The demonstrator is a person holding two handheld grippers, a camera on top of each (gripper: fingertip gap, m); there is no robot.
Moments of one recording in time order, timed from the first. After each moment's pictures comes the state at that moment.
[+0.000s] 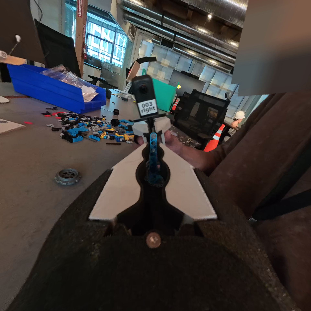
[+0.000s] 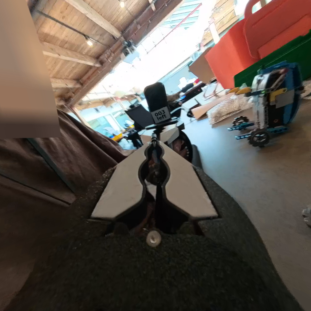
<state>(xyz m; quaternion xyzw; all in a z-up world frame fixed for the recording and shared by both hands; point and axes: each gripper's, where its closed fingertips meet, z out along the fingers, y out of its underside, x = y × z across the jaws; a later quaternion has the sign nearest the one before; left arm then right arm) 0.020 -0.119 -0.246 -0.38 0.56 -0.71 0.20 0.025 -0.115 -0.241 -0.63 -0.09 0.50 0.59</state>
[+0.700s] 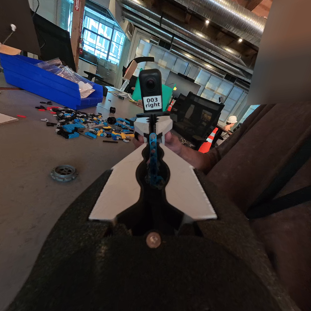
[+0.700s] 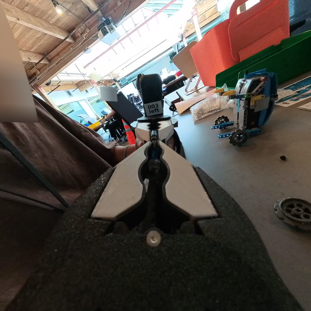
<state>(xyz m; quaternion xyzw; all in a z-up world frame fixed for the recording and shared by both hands) 0.020 -0.113 -0.248 -0.39 0.55 -0.72 0.17 0.024 -0.111 -0.245 -0.67 -0.10 0.43 0.59</state>
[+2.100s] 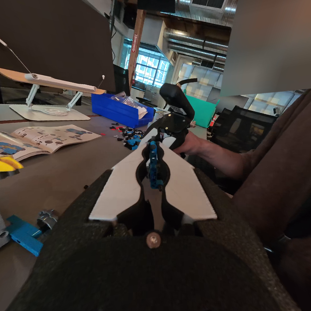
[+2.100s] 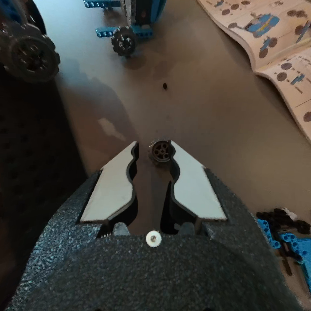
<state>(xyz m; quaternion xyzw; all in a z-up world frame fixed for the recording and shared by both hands) 0.026 -0.020 -0.246 -0.44 0.50 -0.68 0.31 0.126 -0.052 -0.359 -0.92 -0.14 0.07 0.37</state>
